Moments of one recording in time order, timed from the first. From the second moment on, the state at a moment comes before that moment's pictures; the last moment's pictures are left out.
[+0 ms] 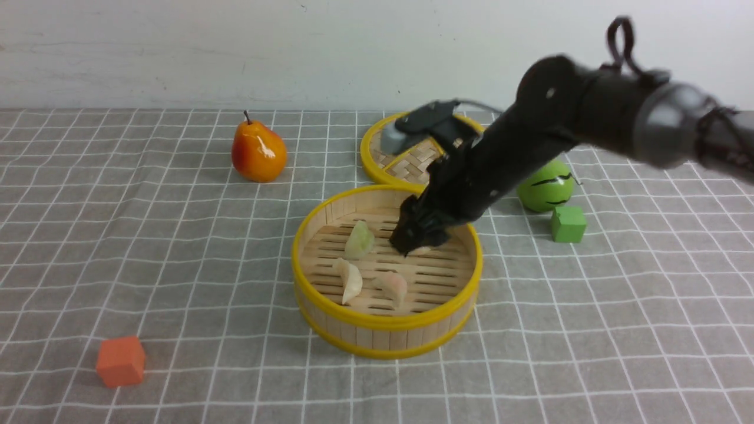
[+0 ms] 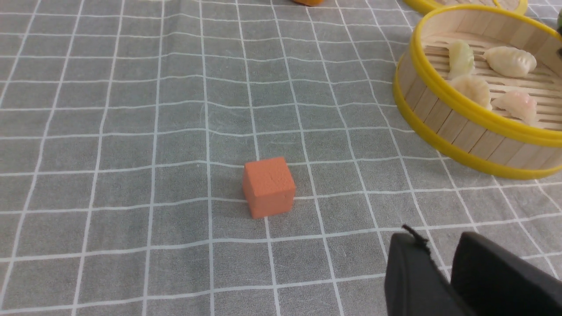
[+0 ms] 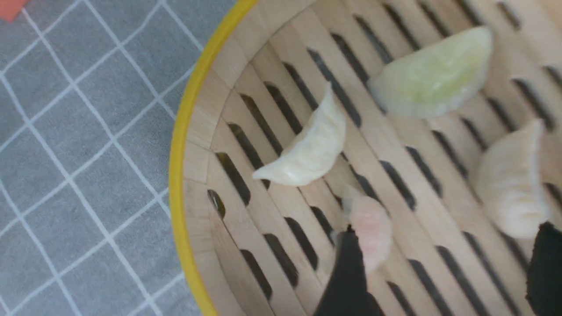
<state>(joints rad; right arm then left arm) 0.40 1.97 -1.73 0.45 0.91 -0.60 -0.55 0.23 -0.41 0.43 0.76 -0.64</state>
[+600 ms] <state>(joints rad) 0.23 1.18 -1.48 -0.02 0.88 -0.22 -0.55 0.23 -0.41 0.44 0.76 -0.64</state>
